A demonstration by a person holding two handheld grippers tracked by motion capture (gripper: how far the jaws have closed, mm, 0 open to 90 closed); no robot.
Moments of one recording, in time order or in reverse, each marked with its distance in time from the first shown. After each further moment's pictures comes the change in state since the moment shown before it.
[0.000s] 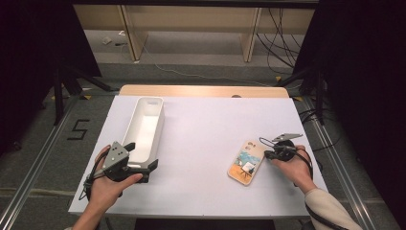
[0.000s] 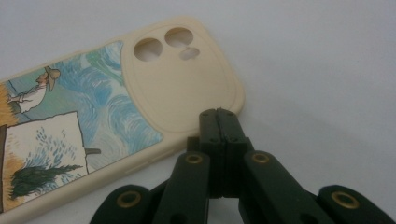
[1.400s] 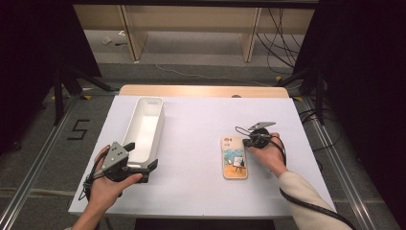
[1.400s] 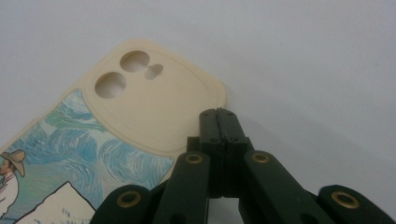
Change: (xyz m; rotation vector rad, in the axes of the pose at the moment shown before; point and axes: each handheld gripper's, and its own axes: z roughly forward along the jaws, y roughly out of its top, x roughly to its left) left arm 0.000 0.000 -0.001 -0.004 0.003 0.002; right arm 0.033 0.055 0.052 -0.052 0.033 -0.054
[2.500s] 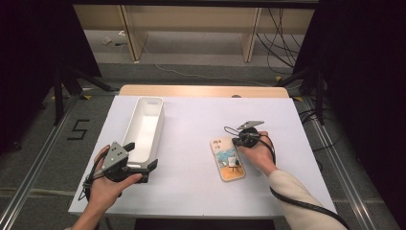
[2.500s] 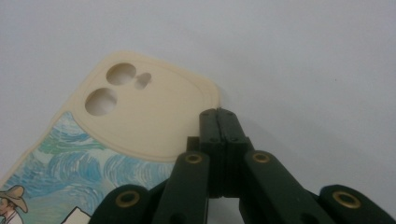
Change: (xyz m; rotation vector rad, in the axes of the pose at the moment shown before) left arm 0.000 0.000 -0.001 0.000 0.000 0.006; right arm 0.022 0.014 0.013 -0.023 0.038 -0.031
